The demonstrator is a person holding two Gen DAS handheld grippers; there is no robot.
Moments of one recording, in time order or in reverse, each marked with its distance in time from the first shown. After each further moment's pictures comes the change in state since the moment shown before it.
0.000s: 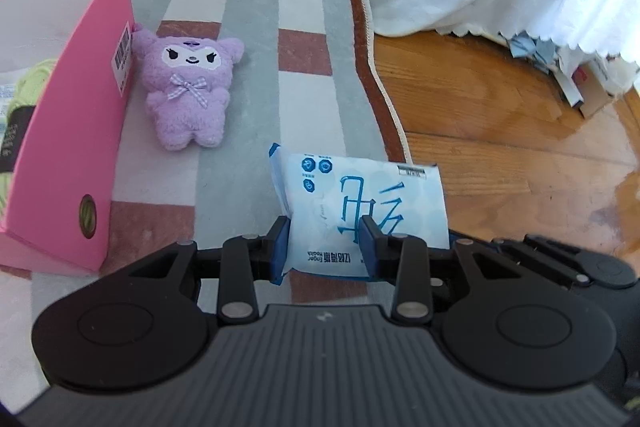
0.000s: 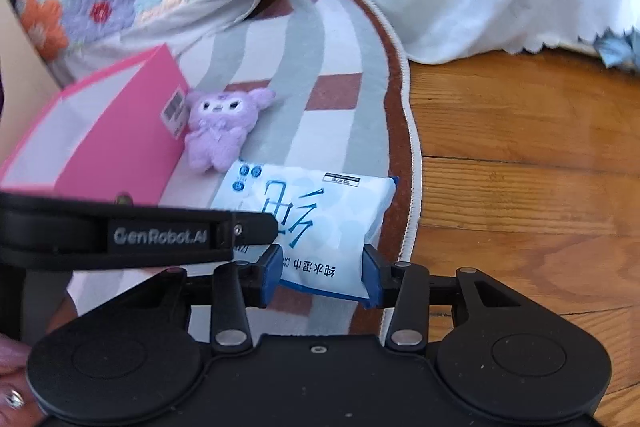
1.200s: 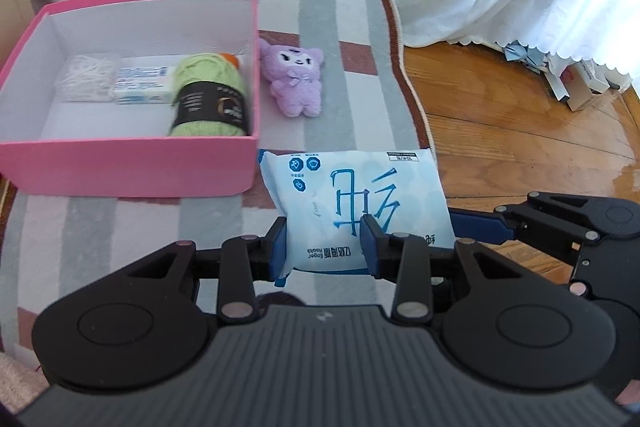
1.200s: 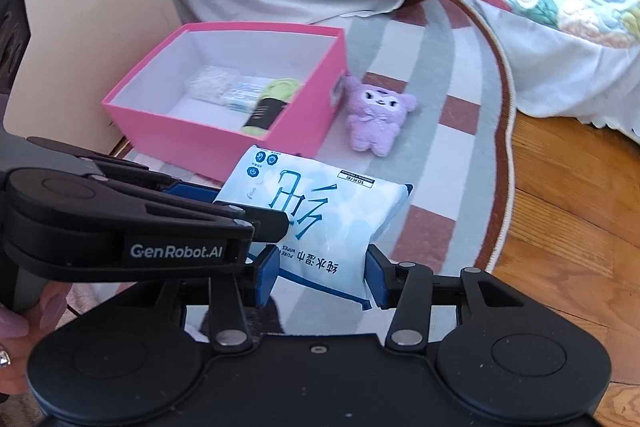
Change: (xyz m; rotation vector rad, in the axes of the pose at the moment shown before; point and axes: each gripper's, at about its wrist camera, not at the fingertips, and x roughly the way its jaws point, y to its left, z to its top) left arm -0.149 0.059 -0.037 -0.026 0.010 0.028; right arm -0.086 0.128 0.011 -0.230 0.120 0.089
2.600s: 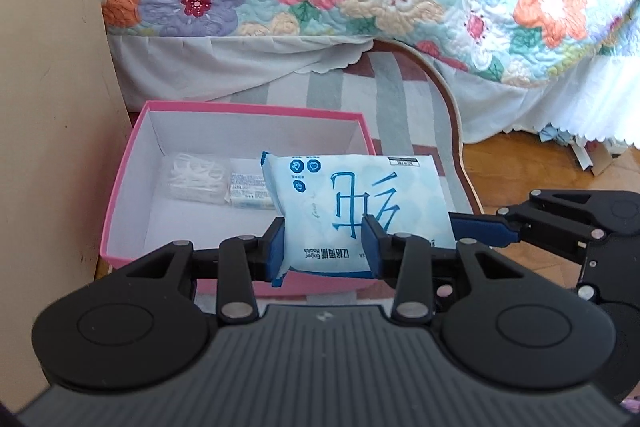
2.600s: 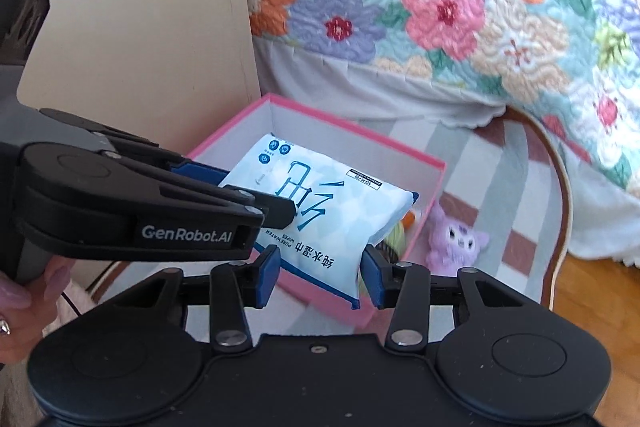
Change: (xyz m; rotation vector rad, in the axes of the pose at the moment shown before) left arm -0.074 0.103 0.068 -0.011 -0.173 0.066; right arm 0.004 0.094 0.101 -0.184 -0.134 0.040
